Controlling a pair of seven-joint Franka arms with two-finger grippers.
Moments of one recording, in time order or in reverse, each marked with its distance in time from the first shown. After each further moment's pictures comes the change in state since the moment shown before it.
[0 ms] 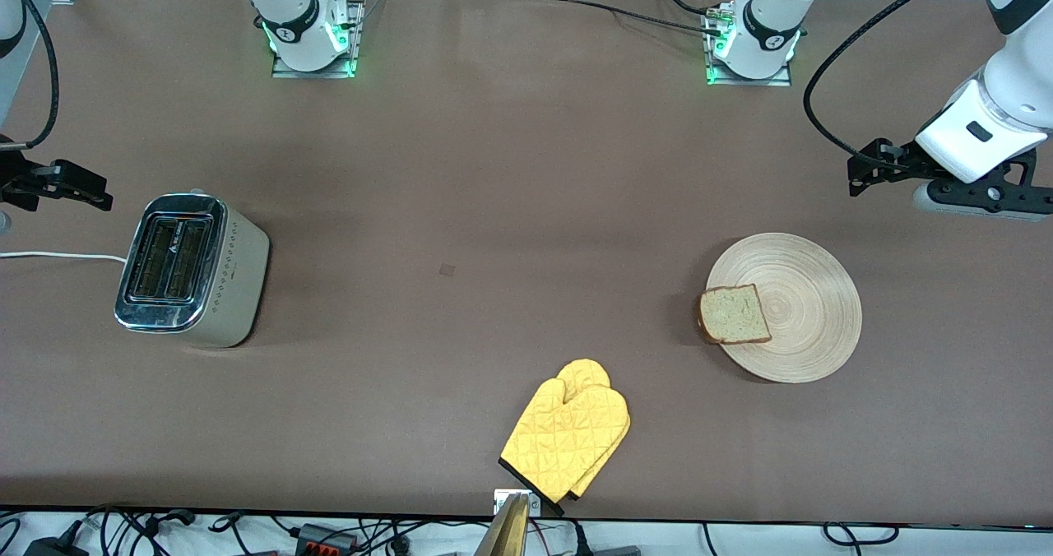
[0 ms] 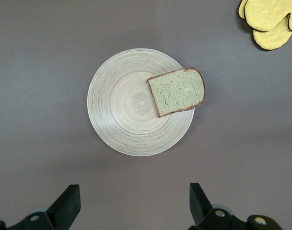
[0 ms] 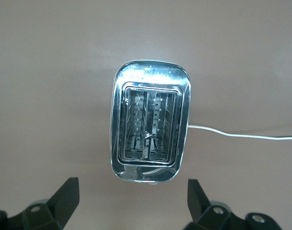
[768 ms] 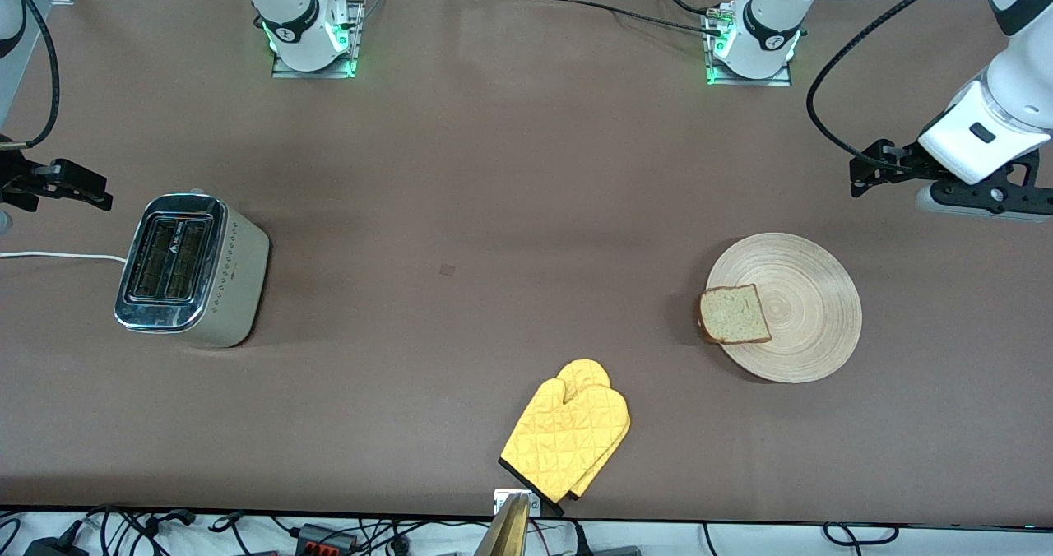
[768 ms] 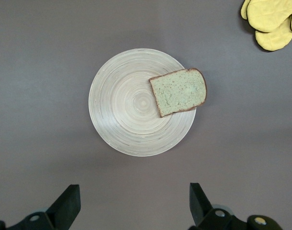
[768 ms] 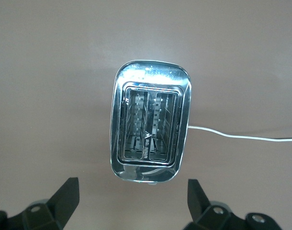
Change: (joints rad) left arm 0.018 0.010 0.002 0.005 0.000 -0.002 0.000; right arm 0.001 0.000 0.000 0.000 0.000 0.000 -0.007
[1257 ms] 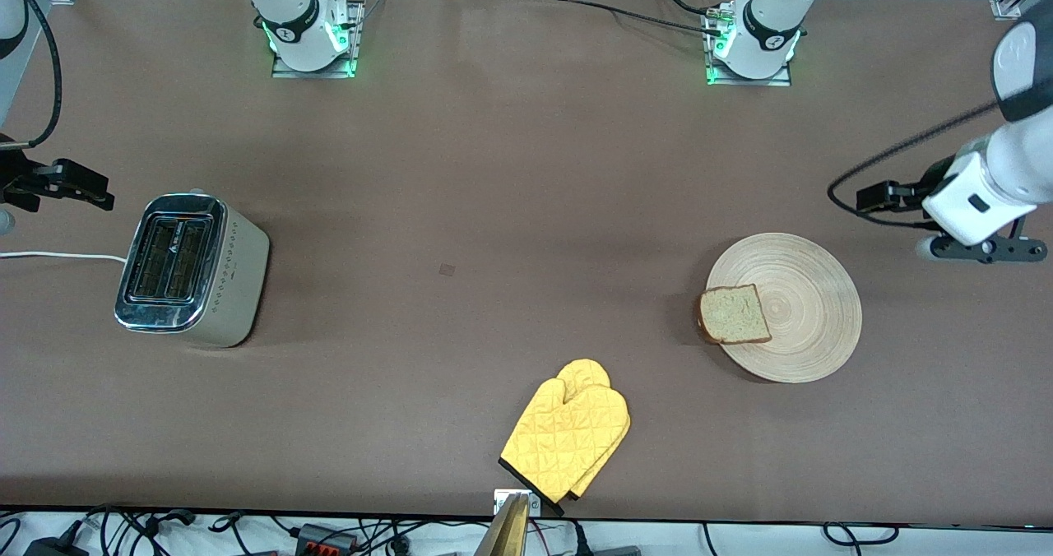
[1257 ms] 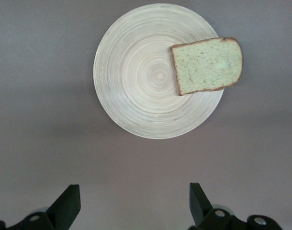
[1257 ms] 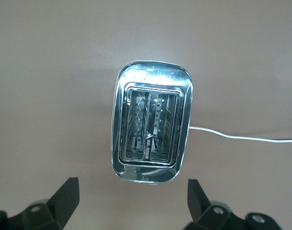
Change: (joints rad) left arm 0.091 0.167 0.002 0.043 -0.007 -0.069 0.004; right arm 0.005 0.000 0.000 0.001 0.000 0.000 0.000
